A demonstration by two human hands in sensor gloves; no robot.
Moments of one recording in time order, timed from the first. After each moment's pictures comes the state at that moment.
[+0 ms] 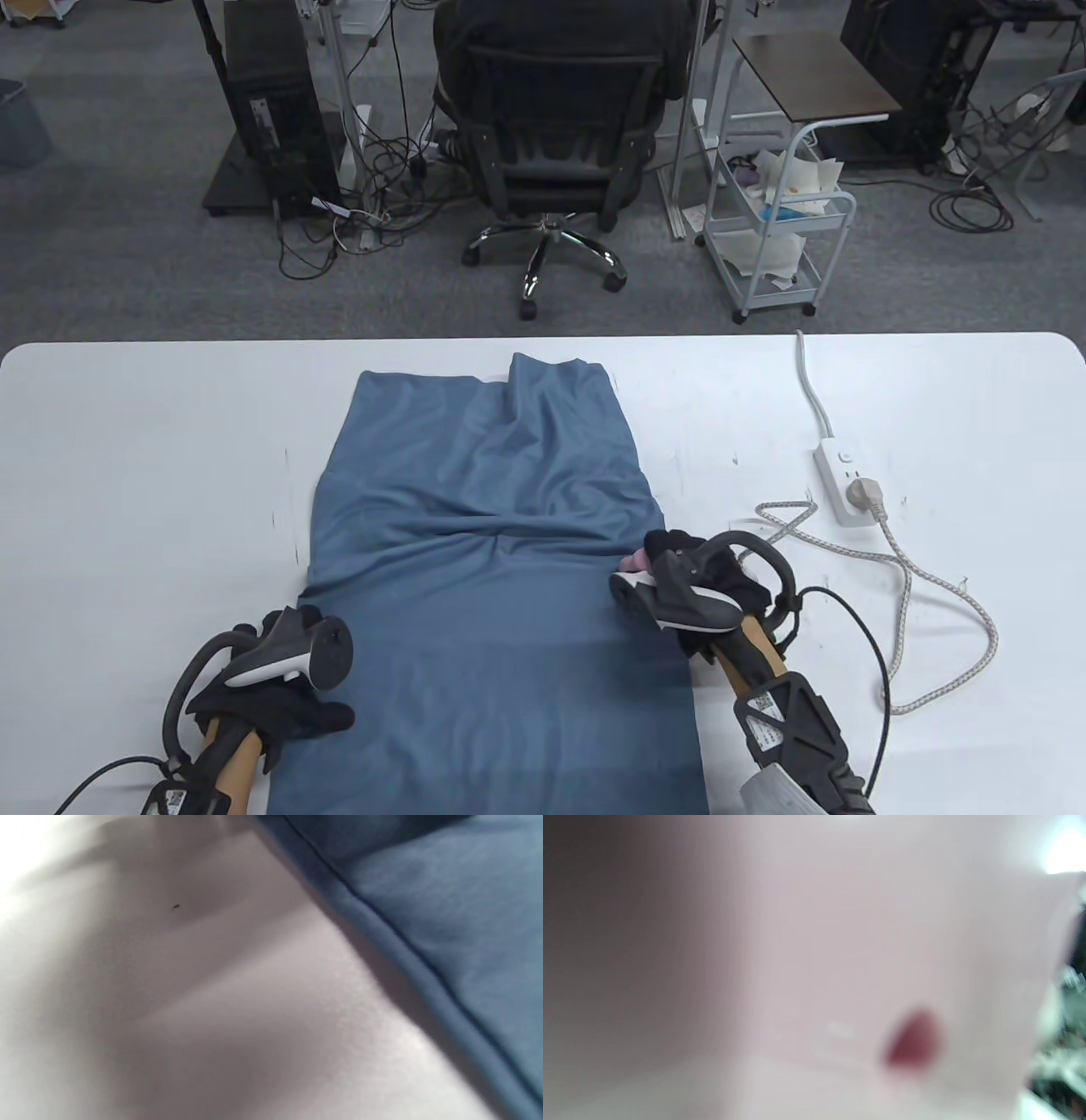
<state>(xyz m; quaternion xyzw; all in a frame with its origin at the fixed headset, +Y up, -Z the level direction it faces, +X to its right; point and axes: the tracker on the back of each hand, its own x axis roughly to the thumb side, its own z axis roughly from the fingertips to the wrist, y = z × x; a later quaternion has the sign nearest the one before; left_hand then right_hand) -0.293 -0.785 -0.290 -0.36 -0.10 -0.12 0.92 0.089 -0.708 -0.345 -0.27 0.07 -0.92 0.28</state>
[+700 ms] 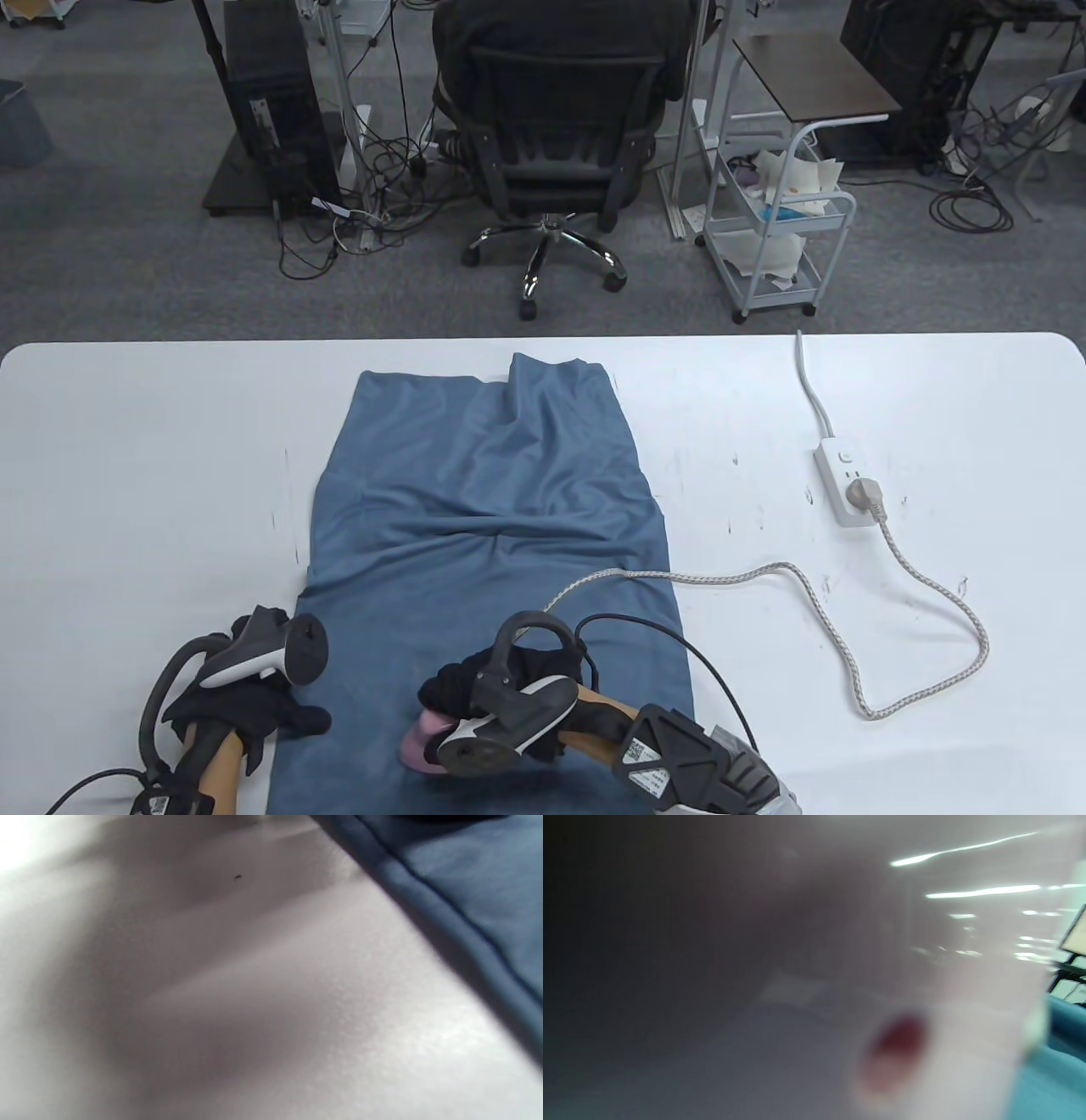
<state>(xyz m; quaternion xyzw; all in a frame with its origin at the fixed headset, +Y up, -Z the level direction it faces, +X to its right) -0.316 -0.784 -0.289 -0.37 -0.06 -0.10 0.92 -0.073 -0.730 -0.255 -0.60 0.08 -0.79 0.08</state>
